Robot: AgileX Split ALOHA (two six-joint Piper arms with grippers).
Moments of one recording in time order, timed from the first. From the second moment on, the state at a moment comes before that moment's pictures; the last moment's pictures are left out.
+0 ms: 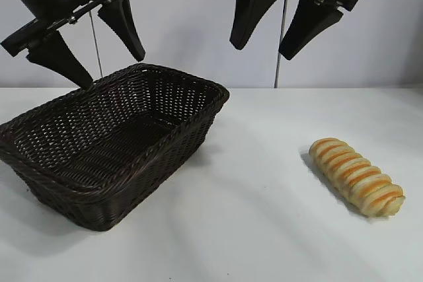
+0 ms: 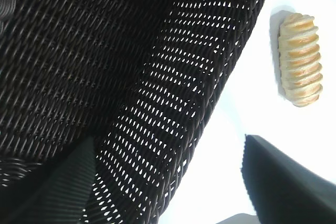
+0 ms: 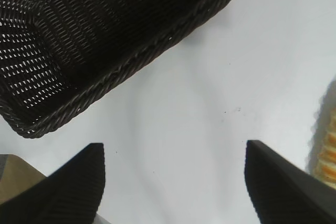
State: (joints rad) left arm -0.27 1.85 -1.49 -0.53 1.06 0.00; right arm 0.36 1.85 -1.70 0.30 1.21 -0.12
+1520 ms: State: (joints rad) left arm -0.27 1.79 -1.49 -0.45 1.14 0.00; right arm 0.36 1.85 -1.70 0.30 1.19 -0.12
